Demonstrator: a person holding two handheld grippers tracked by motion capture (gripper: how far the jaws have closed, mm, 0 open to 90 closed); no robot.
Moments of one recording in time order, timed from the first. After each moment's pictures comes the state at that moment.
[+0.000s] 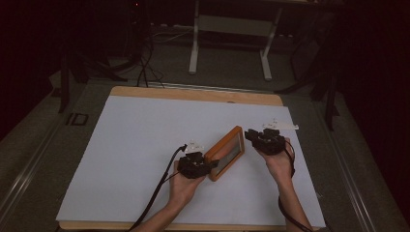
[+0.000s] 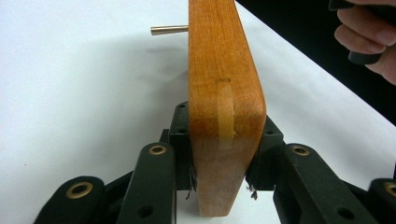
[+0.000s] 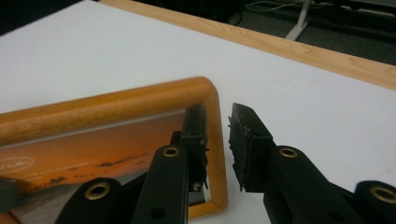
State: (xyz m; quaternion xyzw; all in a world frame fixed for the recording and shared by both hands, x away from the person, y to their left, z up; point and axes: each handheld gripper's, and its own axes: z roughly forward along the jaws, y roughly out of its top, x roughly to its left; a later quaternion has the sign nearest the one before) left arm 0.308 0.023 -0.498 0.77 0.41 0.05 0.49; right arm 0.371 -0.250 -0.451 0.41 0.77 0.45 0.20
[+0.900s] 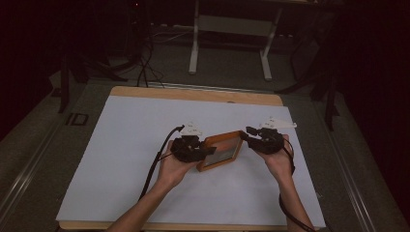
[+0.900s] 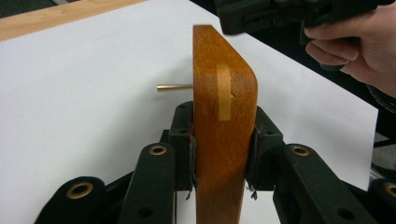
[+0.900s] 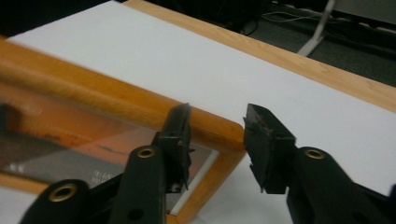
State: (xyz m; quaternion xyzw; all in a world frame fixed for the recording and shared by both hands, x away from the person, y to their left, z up) left arm 0.332 0.041 -0.436 0.81 0.32 0.07 0.48; right arm 0.368 -0.239 -0.439 0.36 0.79 0.45 0.20
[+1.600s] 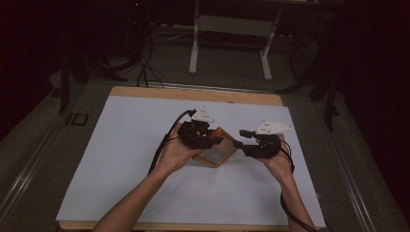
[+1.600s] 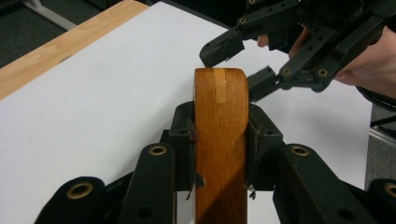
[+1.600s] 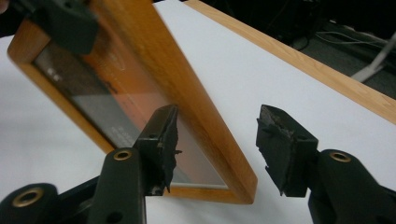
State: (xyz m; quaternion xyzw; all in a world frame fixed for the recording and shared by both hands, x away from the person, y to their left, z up) left arm 0.350 0.024 -0.390 0.86 0.25 0.08 0.45; right arm 0.360 -0.232 -0.438 0.25 0.83 0.48 0.16
